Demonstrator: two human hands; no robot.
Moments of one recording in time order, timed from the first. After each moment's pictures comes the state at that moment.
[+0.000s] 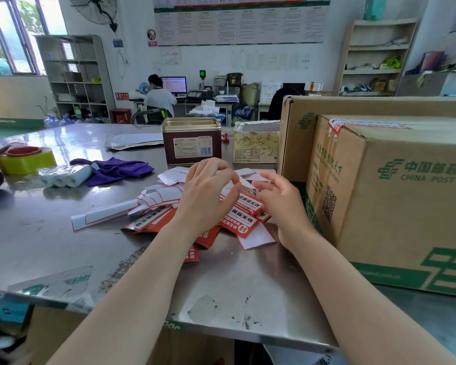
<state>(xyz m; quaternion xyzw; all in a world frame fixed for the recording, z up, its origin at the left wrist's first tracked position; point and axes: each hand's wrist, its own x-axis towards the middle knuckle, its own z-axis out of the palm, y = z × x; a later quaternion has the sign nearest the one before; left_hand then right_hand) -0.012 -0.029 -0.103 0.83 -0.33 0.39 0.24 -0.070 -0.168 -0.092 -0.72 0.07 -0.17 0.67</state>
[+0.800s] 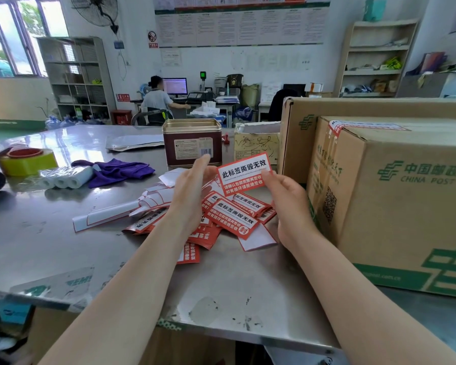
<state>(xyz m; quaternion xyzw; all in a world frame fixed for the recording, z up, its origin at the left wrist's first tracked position) -0.022 -0.028 -0.078 0.60 -0.06 -0.01 0.79 -0.071 -0.167 -0.089 -0.63 0.07 -0.19 0.75</state>
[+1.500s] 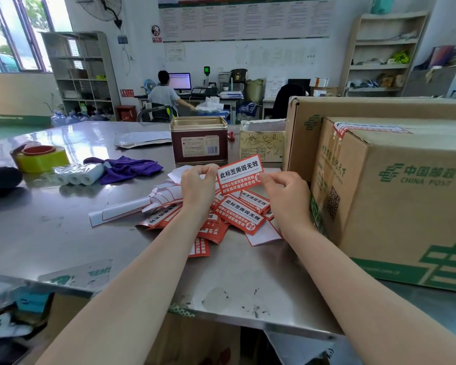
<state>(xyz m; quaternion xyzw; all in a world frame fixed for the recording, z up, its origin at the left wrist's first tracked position) 0.012 -0.027 -0.096 0.75 -0.01 0.18 0.64 -0.063 -0.163 -0.092 -0.77 0.07 -0.33 0.55</state>
